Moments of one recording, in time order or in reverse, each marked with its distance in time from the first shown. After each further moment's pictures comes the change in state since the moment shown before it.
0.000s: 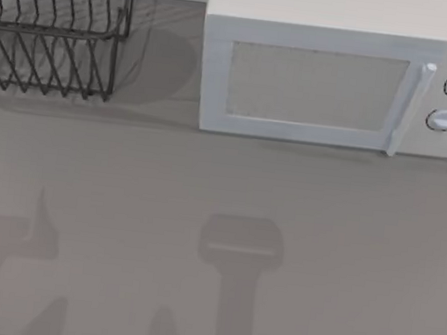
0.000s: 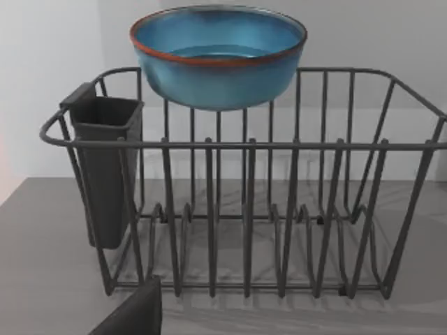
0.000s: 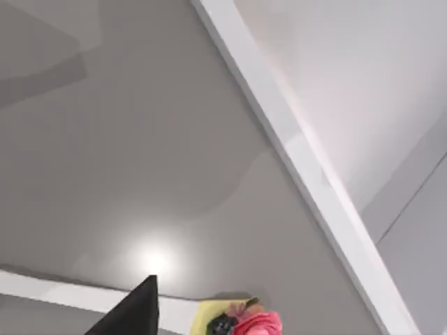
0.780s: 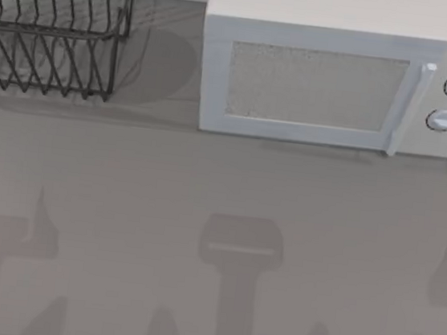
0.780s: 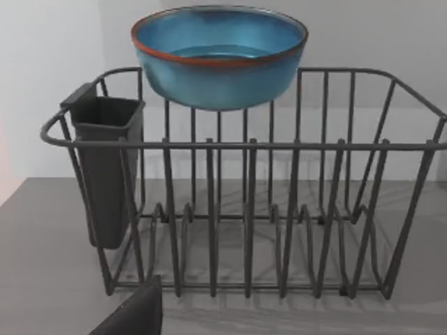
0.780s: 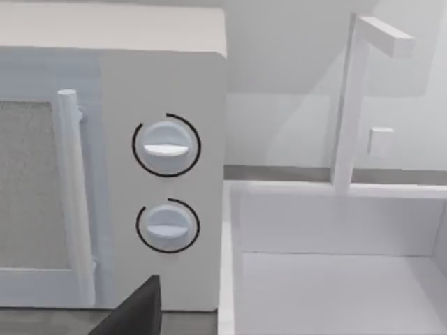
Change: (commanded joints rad) left arm 0.000 0.000 0.000 0.000 0.000 0.000; right arm 0.162 -0.698 -0.393 0.579 -0.018 1.152
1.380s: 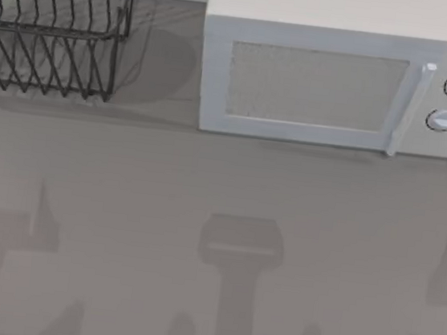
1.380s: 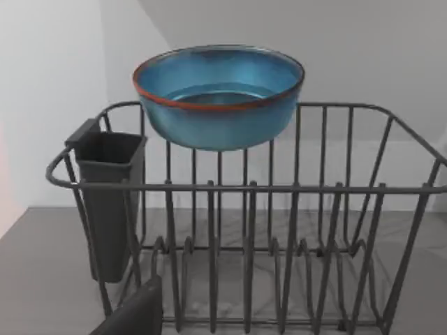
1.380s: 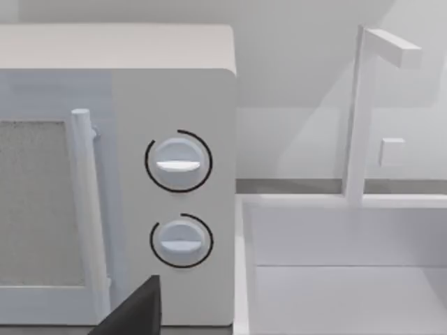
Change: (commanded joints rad) left arm 0.003 0.051 0.043 0.039 0.004 -0.004; right arm 0.010 -0.024 -0.015 0.020 -0.005 0.030
